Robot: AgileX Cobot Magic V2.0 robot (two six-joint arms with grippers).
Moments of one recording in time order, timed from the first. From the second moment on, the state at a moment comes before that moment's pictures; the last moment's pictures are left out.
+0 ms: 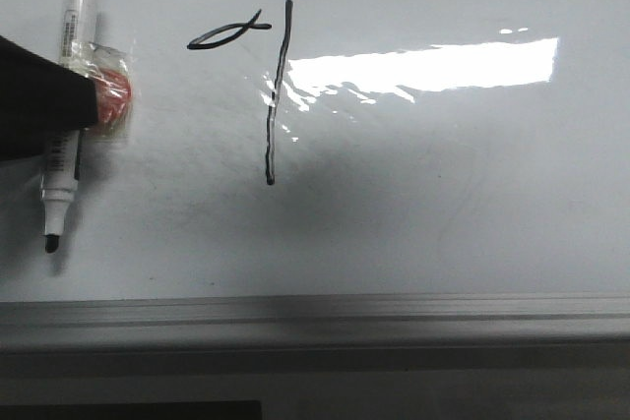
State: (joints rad) left arm -0.85 0.91 -0.32 -0.53 -0.23 -0.06; right arm 1.07 1.12 -1.09 -0.19 0.77 0.33
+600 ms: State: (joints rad) left arm -0.85 0.37 -0.17 -0.26 -0.14 -0.06; right arm 1.07 0.46 -0.53 -0.41 0.34 0.33
